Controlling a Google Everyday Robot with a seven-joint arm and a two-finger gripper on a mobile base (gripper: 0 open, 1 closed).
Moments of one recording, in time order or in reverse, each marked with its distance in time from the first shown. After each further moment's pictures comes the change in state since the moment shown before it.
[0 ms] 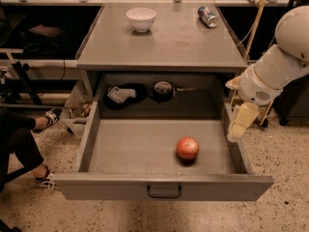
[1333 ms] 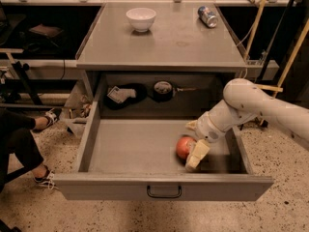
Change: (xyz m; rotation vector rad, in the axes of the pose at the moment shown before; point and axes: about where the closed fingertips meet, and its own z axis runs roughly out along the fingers) arm -0.029 0.033 0.201 -0.271 -0.239 0.027
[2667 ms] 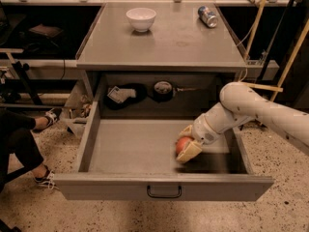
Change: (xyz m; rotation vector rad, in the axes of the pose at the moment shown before) arm -0.005 -0.005 0.017 -0.003 -0.032 -0.001
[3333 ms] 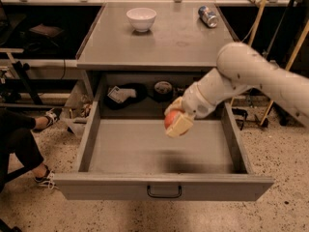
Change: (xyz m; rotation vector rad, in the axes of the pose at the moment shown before) arm -0.109 0.017 -0.070 0.063 -0.027 -0.110
